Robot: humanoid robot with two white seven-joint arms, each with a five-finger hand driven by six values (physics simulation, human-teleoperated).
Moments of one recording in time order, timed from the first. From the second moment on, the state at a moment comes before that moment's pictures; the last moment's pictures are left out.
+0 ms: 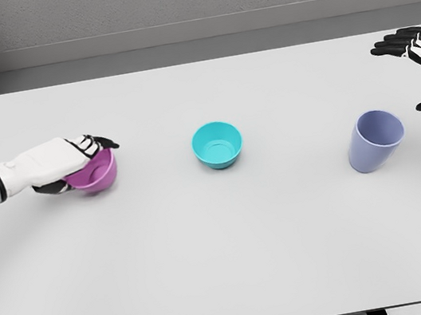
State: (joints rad) left arm -0.56 0.77 -0.60 -1.33 -0.61 -0.61 -0.39; right arm -0.11 -1.12 0.19 -1.63 0.19 -0.61 0.06
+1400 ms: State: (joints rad) left arm -0.79 0.35 -0.76 -1.22 -0.76 -0.61 -0.39; right arm -0.11 -1.12 0.19 -1.63 0.19 -0.61 0.06
